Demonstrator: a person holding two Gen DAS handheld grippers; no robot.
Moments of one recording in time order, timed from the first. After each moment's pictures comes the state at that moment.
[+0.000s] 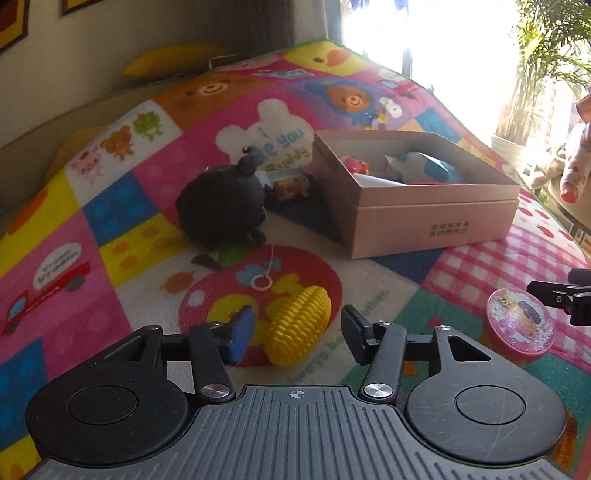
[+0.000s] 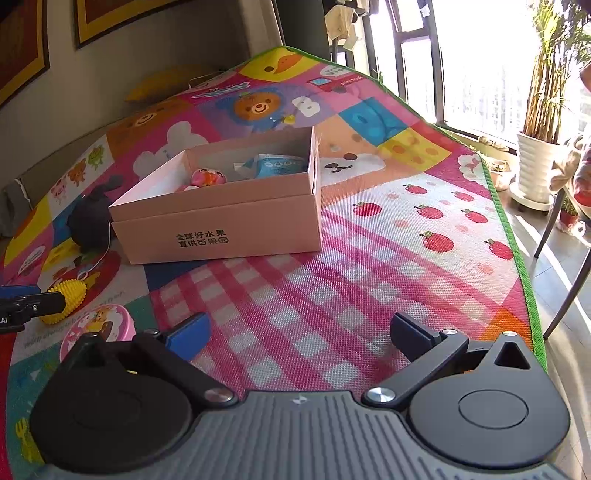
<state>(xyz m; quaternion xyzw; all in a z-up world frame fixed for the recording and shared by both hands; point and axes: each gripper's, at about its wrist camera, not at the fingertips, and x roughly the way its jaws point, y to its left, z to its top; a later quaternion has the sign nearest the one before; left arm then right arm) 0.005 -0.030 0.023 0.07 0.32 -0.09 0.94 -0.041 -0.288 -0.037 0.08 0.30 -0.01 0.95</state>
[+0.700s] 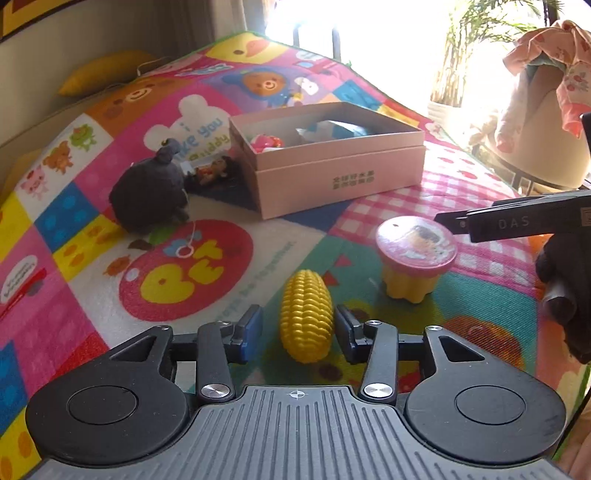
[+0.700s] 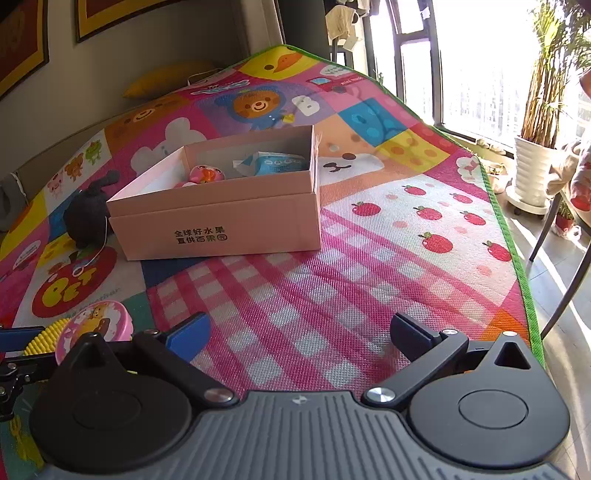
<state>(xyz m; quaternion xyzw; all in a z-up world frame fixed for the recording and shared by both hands) -0.044 -0.054 0.016 0.11 0.33 -0.18 0.92 -0.039 -0.287 -0.038 0.07 0.31 -0.01 0.95</state>
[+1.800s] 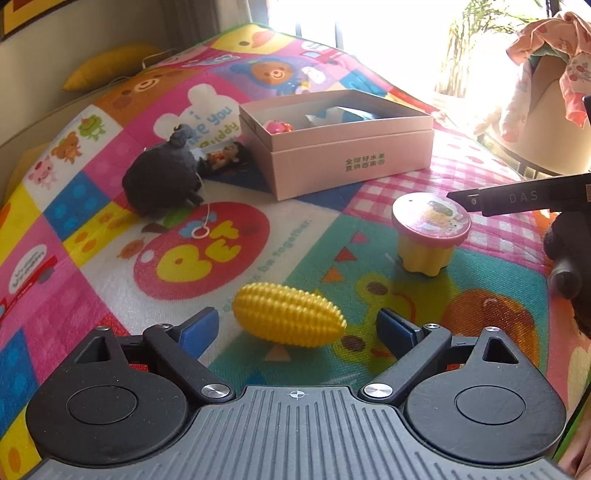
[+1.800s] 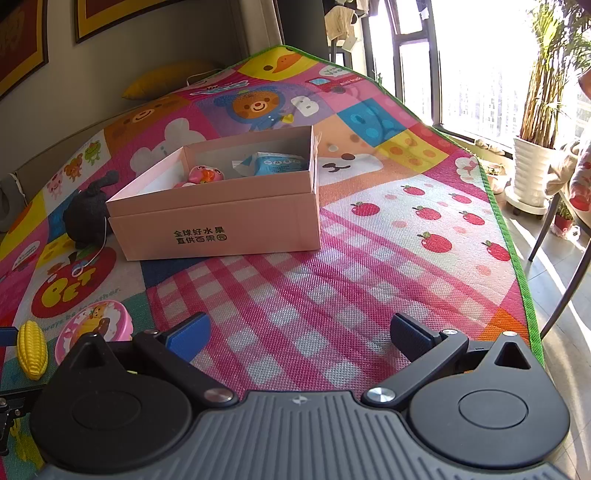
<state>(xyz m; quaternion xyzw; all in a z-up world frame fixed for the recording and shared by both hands) -0.049 -0.044 0.011 0.12 0.34 -0.18 0.92 -0.039 -0.287 -0.038 0.08 0.30 -0.01 0.95</state>
